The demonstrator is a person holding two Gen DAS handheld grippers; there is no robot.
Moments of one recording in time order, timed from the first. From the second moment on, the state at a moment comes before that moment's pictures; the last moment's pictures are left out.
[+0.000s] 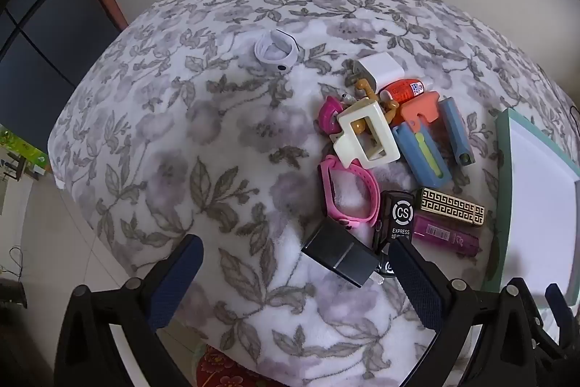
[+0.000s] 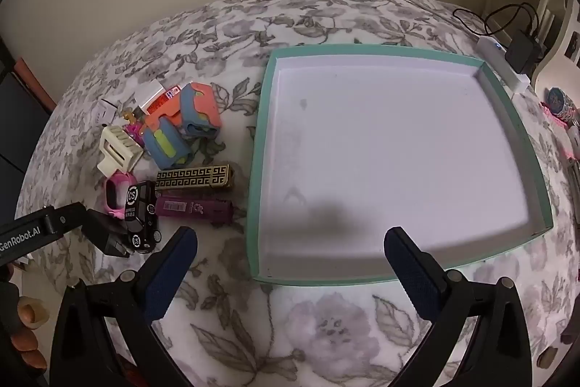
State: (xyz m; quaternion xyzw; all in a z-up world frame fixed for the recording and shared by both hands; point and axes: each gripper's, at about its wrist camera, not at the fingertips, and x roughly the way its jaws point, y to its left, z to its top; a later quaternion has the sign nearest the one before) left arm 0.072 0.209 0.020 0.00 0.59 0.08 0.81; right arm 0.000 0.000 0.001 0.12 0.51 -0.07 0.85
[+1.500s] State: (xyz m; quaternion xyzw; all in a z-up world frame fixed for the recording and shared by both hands) left arm 0.072 0.207 0.020 0.03 0.58 0.09 0.81; right arm -0.003 -0.009 0.003 0.13 0.51 -0.09 0.84
